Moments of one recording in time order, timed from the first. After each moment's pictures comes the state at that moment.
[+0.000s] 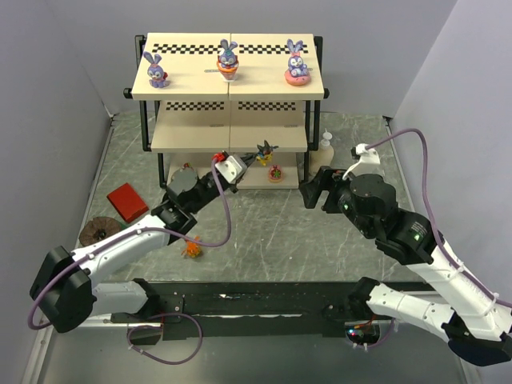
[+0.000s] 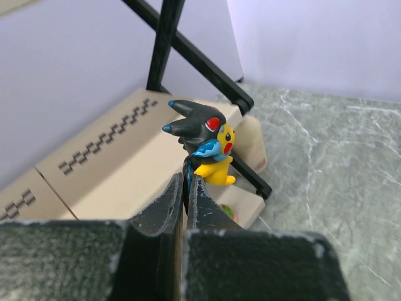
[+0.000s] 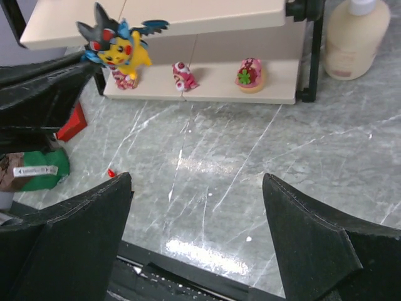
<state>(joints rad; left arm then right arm) -0.74 1.21 0.79 0.60 0.14 0.29 0.81 0.83 1.19 -0.76 0.42 0.58</state>
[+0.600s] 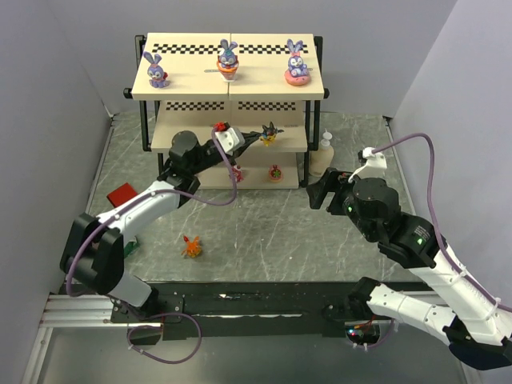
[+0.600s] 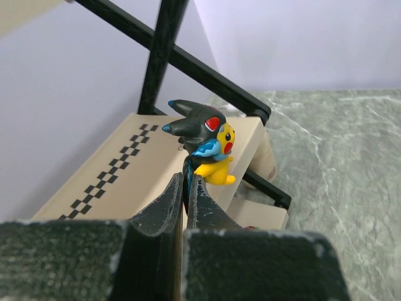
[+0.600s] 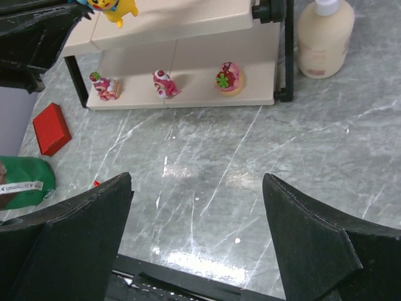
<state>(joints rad) -0.52 1.48 1.04 0.63 0.56 0.29 0.80 0.79 1.16 -0.77 0.48 0.60</state>
